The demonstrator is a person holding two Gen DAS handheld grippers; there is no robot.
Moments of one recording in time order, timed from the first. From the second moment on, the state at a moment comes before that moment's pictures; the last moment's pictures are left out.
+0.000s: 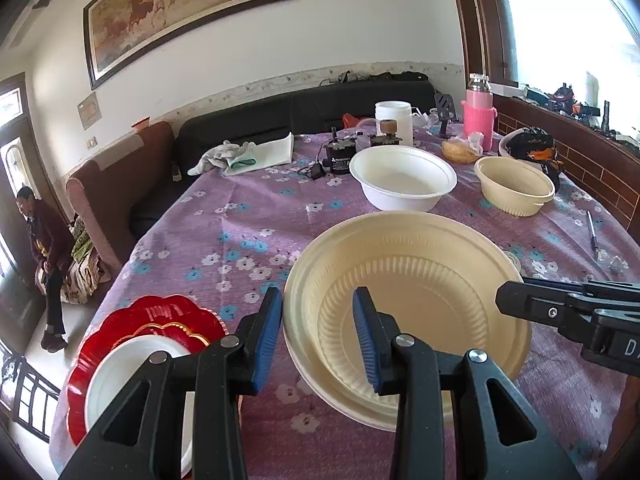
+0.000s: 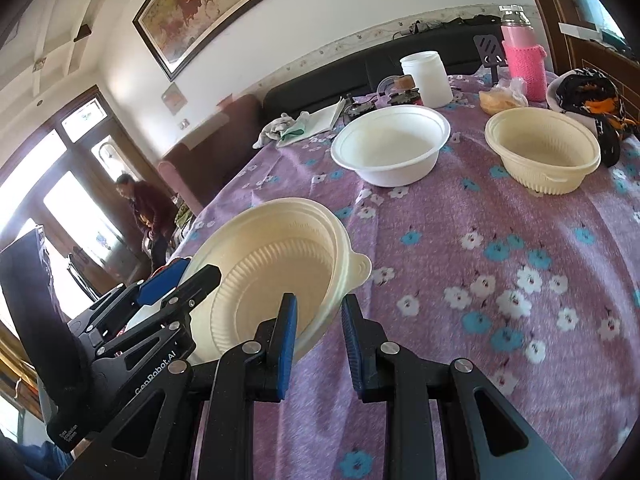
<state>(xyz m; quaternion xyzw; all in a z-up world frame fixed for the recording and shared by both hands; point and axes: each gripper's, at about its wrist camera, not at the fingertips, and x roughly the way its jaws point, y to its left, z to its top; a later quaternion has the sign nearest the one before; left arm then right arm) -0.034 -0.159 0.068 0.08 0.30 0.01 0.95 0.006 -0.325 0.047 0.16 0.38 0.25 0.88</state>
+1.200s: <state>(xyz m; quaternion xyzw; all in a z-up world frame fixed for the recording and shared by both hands) -0.106 0.030 0.070 -0.05 0.32 0.11 0.94 -0.010 -0.130 0.069 0.09 0.43 0.37 0.82</state>
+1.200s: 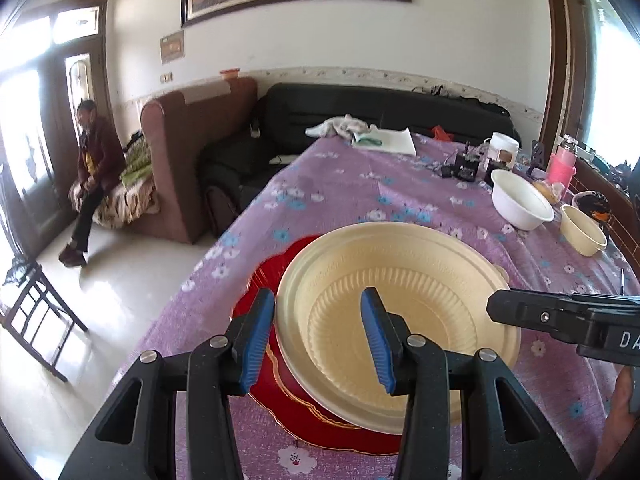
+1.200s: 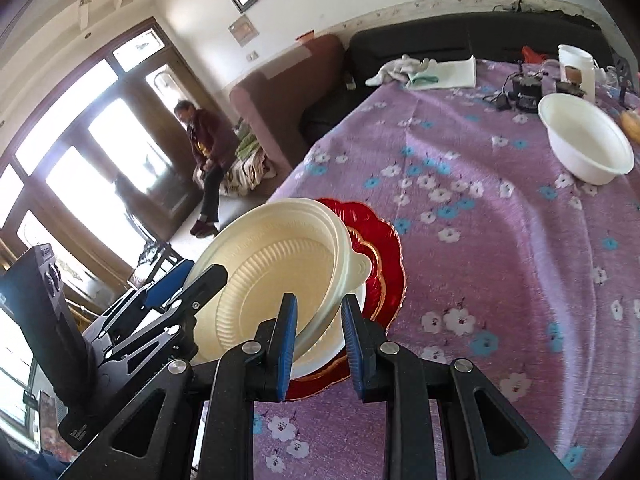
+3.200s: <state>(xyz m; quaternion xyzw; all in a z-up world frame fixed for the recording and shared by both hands) -0.130 -0.028 0.104 0.05 0.24 0.15 0.96 -0.037 -0.186 0.095 0.10 0.37 0.35 0.85</state>
